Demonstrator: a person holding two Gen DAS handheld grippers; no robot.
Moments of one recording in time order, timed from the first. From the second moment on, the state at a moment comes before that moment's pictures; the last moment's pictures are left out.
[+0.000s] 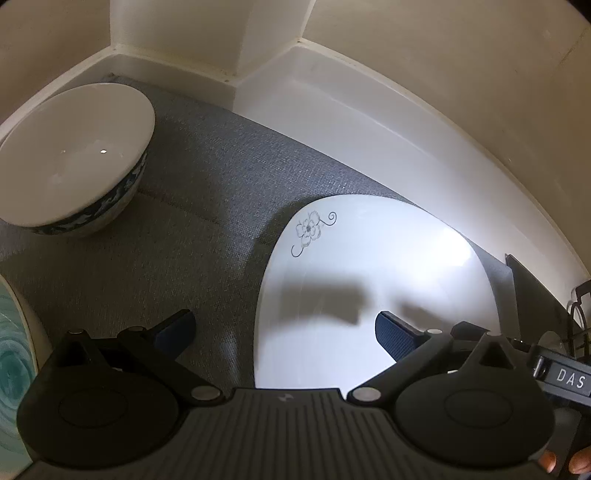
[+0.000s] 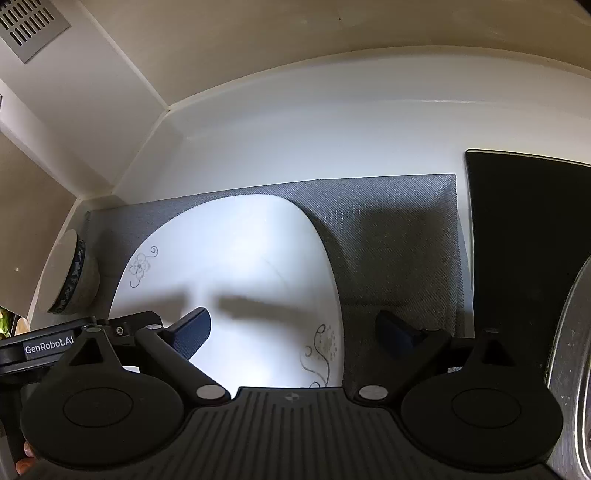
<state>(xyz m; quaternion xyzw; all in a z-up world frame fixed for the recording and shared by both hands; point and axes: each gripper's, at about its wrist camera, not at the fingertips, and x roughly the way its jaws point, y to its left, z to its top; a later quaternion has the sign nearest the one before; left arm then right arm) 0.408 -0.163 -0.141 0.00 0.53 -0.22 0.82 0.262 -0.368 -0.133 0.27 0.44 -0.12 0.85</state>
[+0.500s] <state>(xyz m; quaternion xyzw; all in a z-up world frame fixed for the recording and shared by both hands) 0.409 -0.169 -0.137 0.01 0.53 -0.22 0.82 0.265 -0.359 -0.131 0.23 0.44 -0.14 0.85</state>
